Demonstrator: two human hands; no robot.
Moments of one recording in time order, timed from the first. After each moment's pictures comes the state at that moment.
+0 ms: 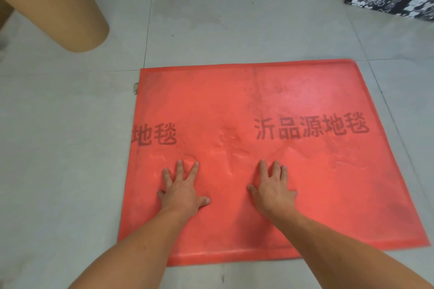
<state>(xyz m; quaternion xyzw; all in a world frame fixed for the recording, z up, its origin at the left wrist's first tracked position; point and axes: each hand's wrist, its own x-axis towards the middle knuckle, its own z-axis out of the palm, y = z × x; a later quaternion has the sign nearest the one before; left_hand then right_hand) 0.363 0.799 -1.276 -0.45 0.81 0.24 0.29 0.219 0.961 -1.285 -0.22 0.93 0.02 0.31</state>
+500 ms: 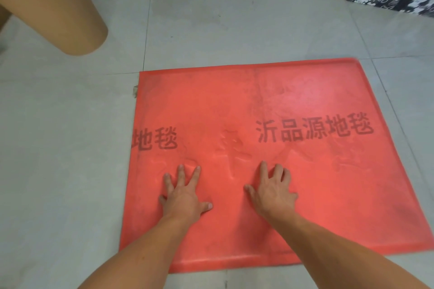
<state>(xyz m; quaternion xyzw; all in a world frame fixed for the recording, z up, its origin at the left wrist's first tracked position) 0.363 0.800 -1.277 -0.45 0.80 0.25 0.29 0.223 0.952 -1.287 -0.20 0.94 0.02 0.26</state>
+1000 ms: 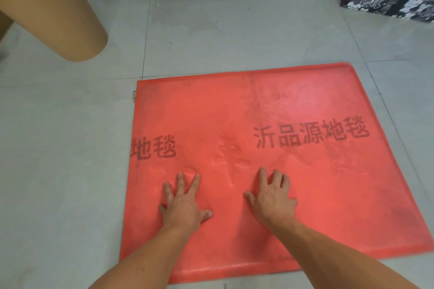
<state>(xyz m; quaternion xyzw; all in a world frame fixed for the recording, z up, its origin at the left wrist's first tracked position) 0.370 0.811 -1.273 -0.45 0.80 0.26 0.29 0.228 0.961 -1.284 -0.21 0.94 0.01 0.27</state>
